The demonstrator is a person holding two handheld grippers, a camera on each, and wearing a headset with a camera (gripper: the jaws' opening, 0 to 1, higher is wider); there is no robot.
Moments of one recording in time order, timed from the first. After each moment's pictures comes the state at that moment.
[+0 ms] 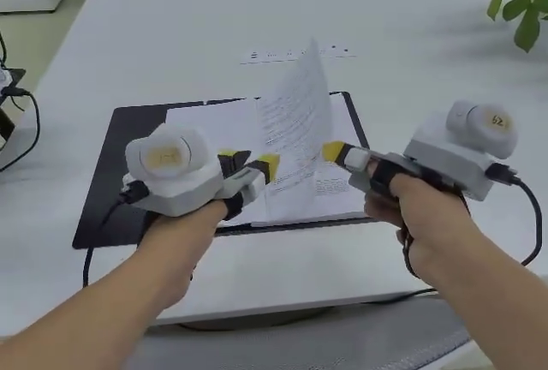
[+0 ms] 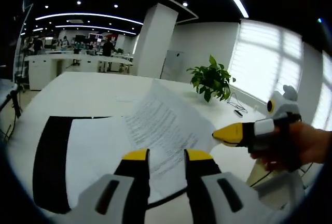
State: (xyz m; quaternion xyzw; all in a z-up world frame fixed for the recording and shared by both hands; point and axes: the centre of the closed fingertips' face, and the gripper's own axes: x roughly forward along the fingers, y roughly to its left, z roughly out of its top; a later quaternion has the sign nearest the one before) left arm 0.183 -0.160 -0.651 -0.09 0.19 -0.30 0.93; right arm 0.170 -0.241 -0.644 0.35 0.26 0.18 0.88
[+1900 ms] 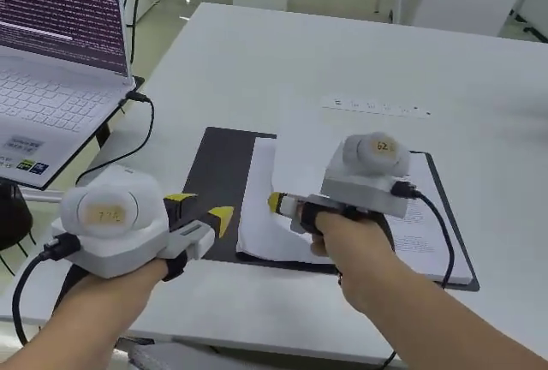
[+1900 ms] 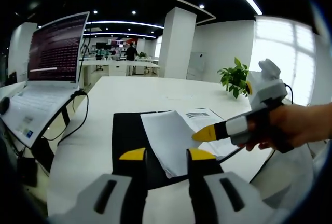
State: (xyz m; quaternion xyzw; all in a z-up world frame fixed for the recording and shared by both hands) left arm 0.146 0.039 -0.662 -0.06 0.20 -0.20 0.96; right arm 0.183 -0.030 -0.696 0.16 0.37 0.28 0.87
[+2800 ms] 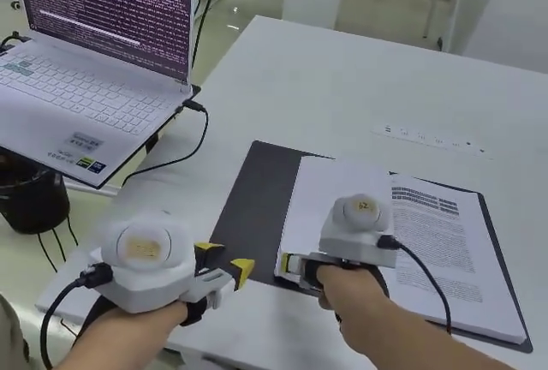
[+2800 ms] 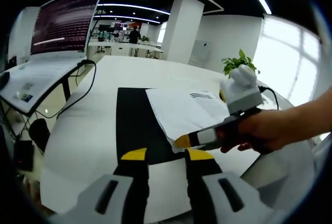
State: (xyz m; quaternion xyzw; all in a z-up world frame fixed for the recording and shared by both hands) left arm 0.128 0.057 -0.710 -0.08 0.27 -0.20 0.94; right arm 0.182 0.002 -0.786 0.10 0.45 0.29 0.84
